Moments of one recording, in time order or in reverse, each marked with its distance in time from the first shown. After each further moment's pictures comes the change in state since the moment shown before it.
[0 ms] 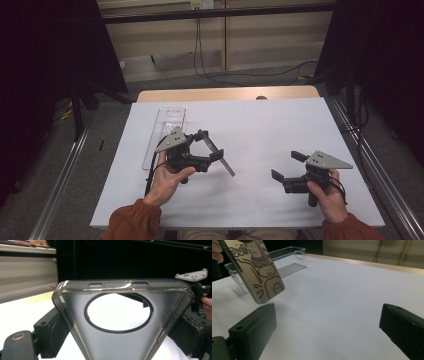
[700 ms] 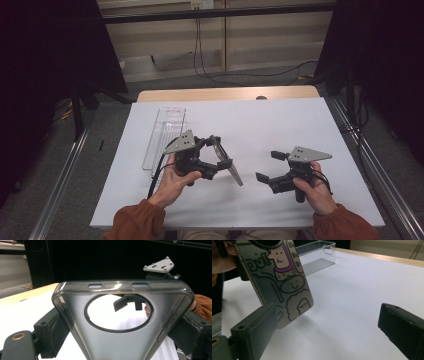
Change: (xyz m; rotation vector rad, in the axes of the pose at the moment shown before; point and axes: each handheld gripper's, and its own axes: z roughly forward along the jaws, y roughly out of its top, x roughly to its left) left arm -0.011 -0.005 0.016 0.015 -0.190 0.027; right arm 0.017 0.014 0.032 0.056 0.208 -0.028
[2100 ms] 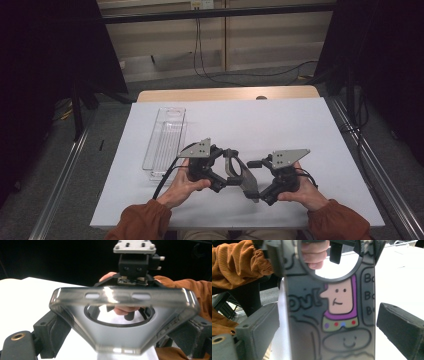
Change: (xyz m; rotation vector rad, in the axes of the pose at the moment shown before) left arm -0.006 -0.015 0.030 0.077 -0.254 0.051; right arm 0.018 0.010 0.029 0.064 0.427 -0.153
